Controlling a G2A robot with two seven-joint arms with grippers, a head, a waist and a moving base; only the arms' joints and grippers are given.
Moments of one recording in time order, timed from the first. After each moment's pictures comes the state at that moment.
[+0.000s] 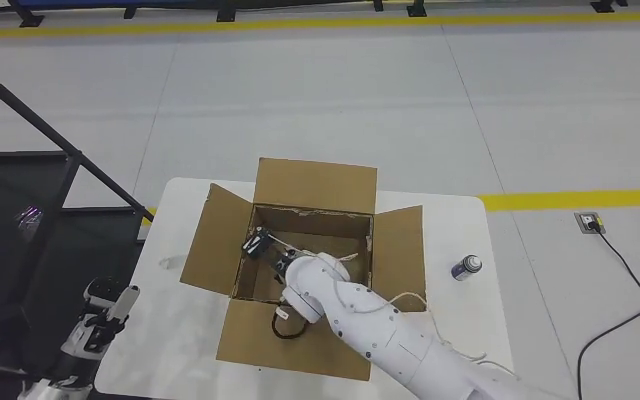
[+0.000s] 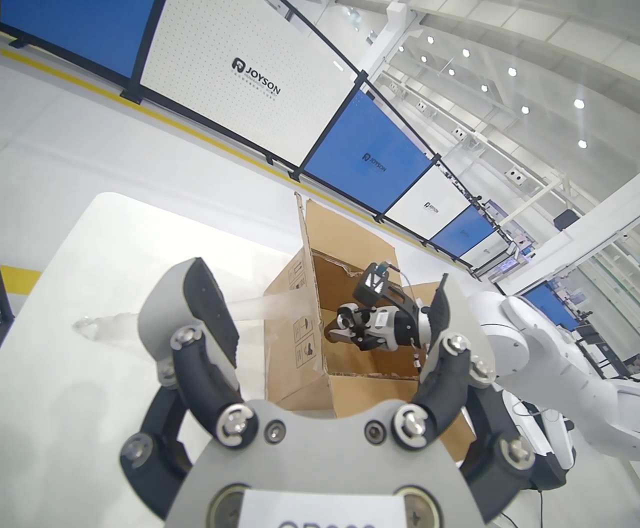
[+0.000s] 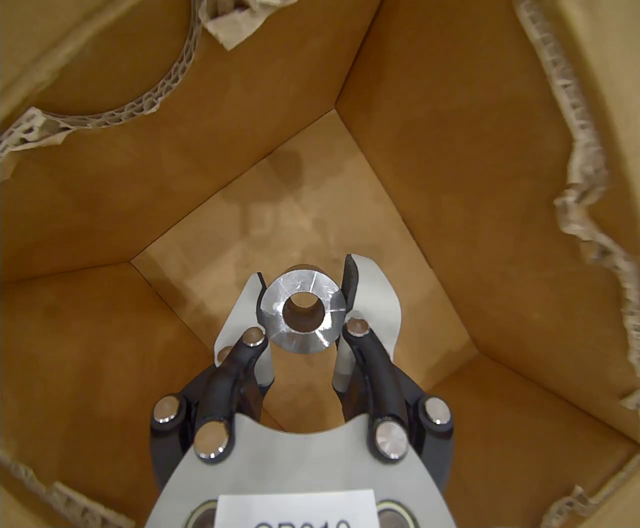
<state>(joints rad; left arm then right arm) 1.75 -1.22 -2.04 -1.99 0.33 -0.54 -0.24 -0.41 -1.68 0.49 -0.95 -1.14 0.10 0.83</state>
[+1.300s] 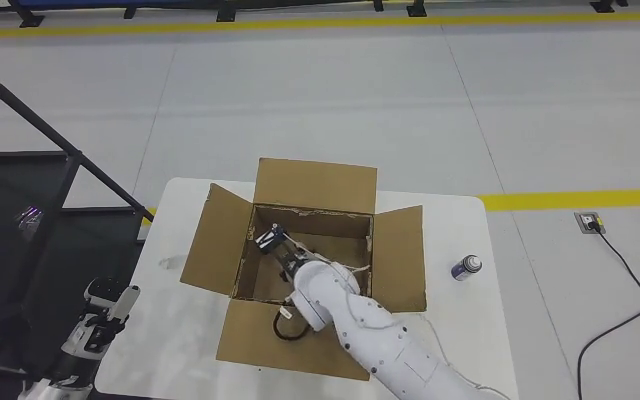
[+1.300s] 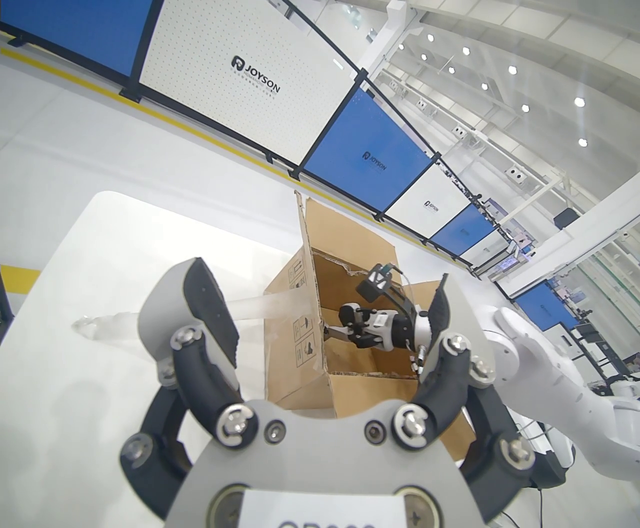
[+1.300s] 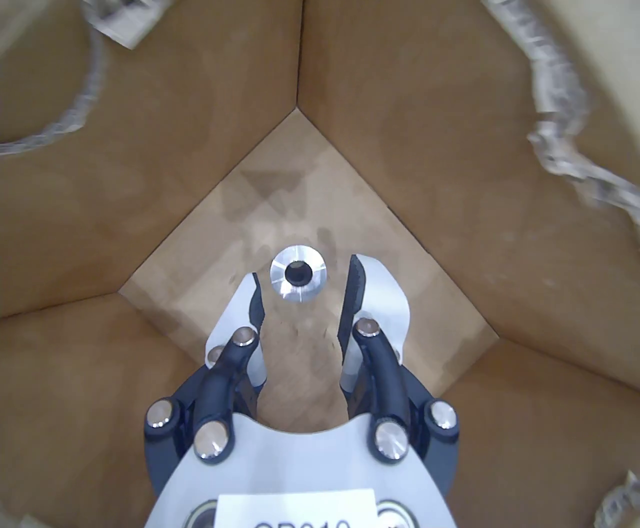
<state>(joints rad) 1.75 -1.22 -2.04 -1.99 0.33 -0.54 -0.24 -0.63 -1.64 0.71 -1.20 -1.38 0.15 0.86</state>
